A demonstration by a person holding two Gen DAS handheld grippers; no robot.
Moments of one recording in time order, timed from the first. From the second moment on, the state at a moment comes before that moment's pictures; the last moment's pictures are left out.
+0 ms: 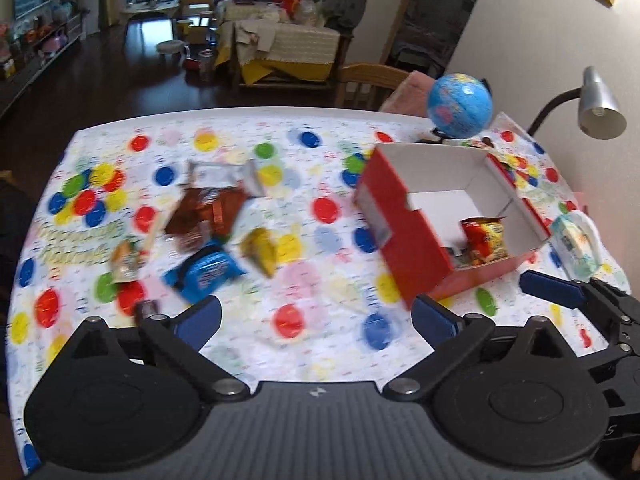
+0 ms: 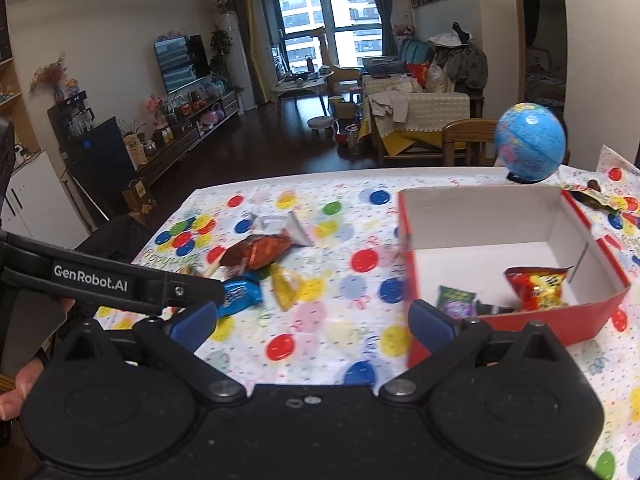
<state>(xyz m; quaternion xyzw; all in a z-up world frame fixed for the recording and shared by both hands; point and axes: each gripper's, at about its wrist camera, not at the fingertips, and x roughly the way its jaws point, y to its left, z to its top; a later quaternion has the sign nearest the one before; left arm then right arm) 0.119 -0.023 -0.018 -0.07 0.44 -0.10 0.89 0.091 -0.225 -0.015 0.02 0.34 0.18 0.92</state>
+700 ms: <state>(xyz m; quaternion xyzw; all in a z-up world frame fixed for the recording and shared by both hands) 0.101 0.076 -0.054 -0.08 0.46 -0.02 0.88 0.087 -0.141 -0.042 0.02 0.34 0.16 0.93</state>
